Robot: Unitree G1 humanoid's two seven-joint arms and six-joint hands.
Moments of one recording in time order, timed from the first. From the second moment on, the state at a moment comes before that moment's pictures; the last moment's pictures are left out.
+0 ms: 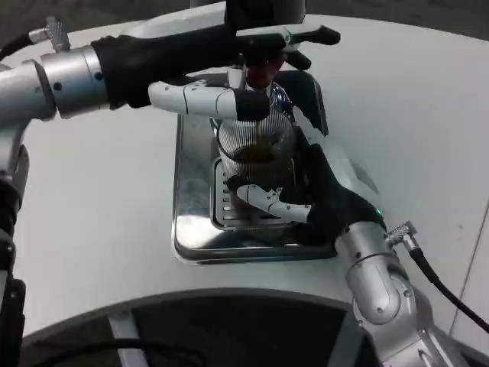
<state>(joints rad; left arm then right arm) -1.30 0.58 -0.08 1.09 -0.07 -0.91 -1.09 -0.59 -0.07 0.24 0.20 -0.54 0.21 -0.11</state>
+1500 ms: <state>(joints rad) -1.25 0.58 0.13 0.96 -0.24 -0.53 -1.25 -0.57 -0.04 0.26 0.12 -0.55 0.23 -0.12</state>
